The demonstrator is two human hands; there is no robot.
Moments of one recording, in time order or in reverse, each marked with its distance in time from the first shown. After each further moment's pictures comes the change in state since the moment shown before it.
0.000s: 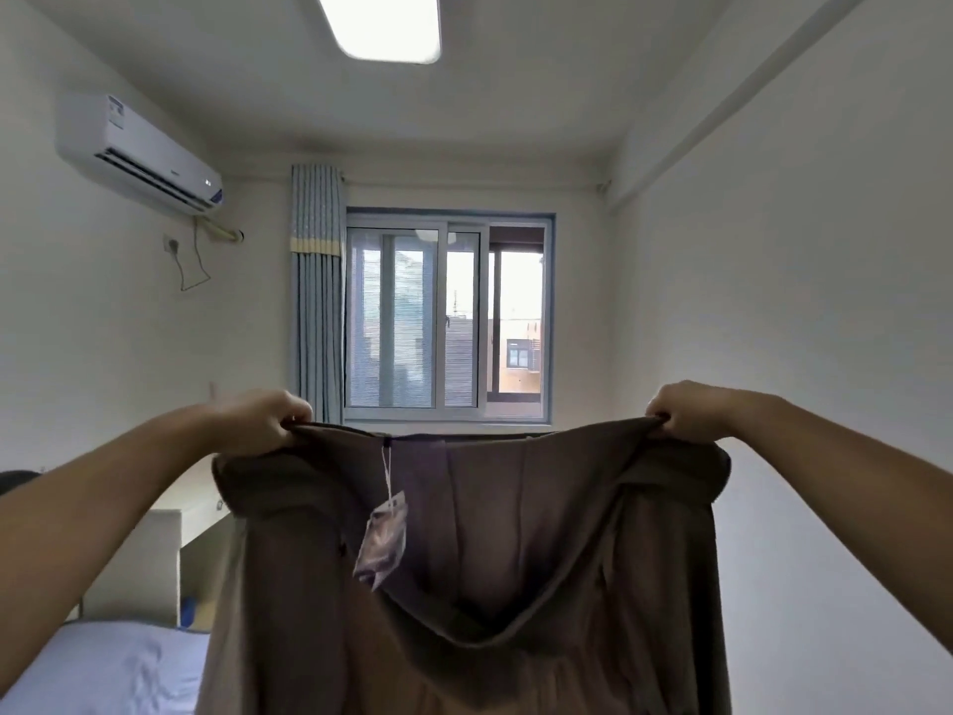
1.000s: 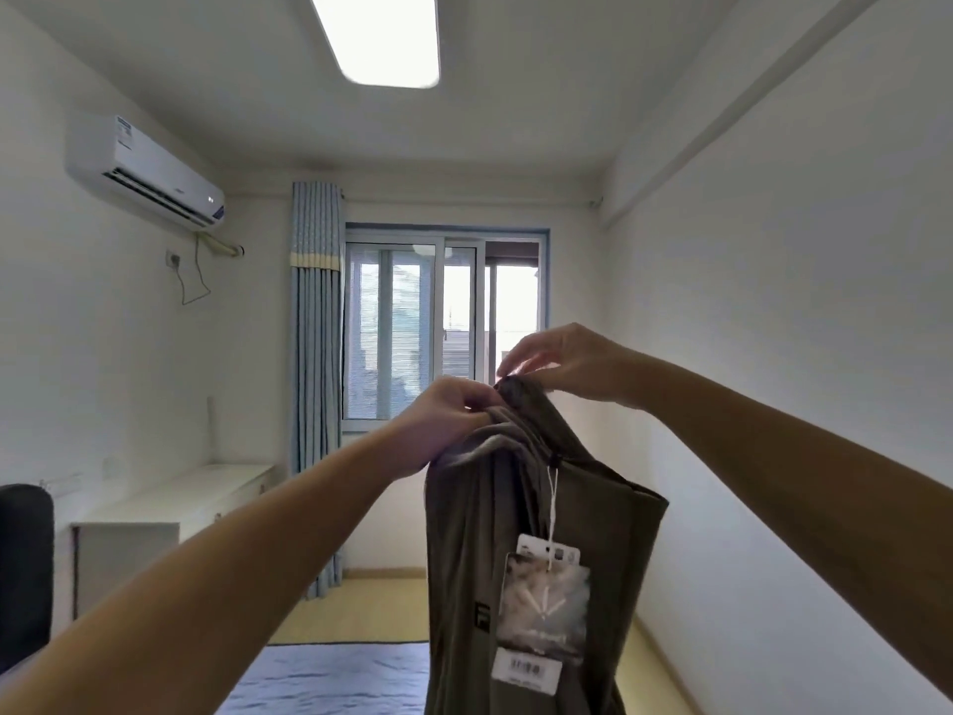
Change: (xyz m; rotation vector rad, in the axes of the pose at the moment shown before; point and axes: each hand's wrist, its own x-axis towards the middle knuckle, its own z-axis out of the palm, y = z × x) left_hand -0.014 0.169 -0.002 -0.980 0.110 0.290; right_hand -0.035 -0.111 -0.059 0.735 0.308 -0.598
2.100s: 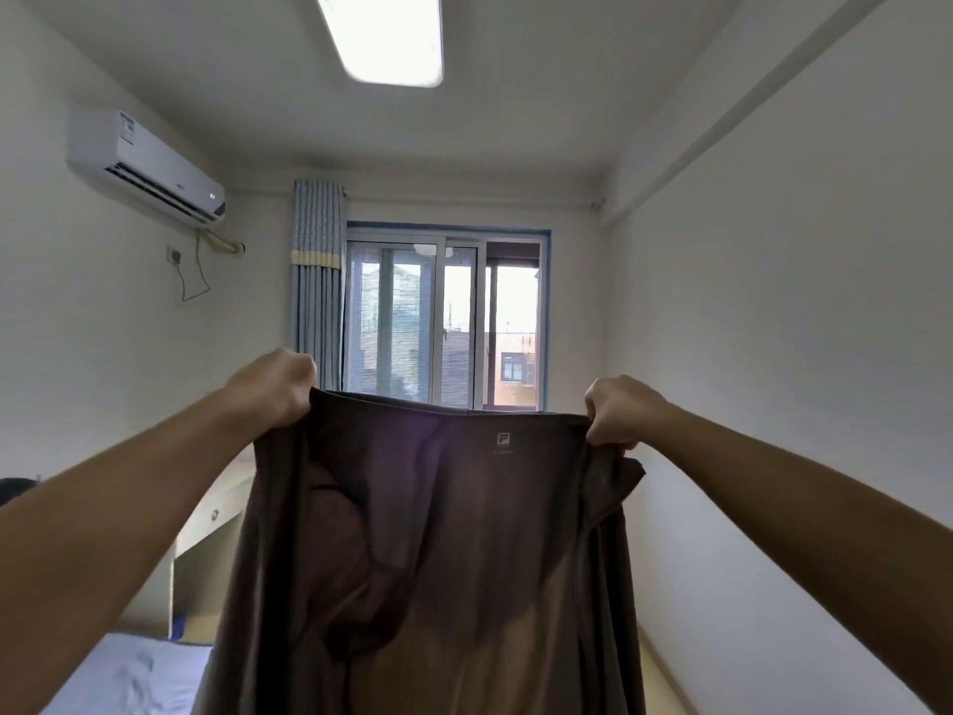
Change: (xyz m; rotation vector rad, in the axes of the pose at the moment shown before) left_hand -0.019 -0.059 -0.135 1.235 0.261 -0.383; right_hand -0.017 0.059 0.015 -0.633 -0.012 0.667
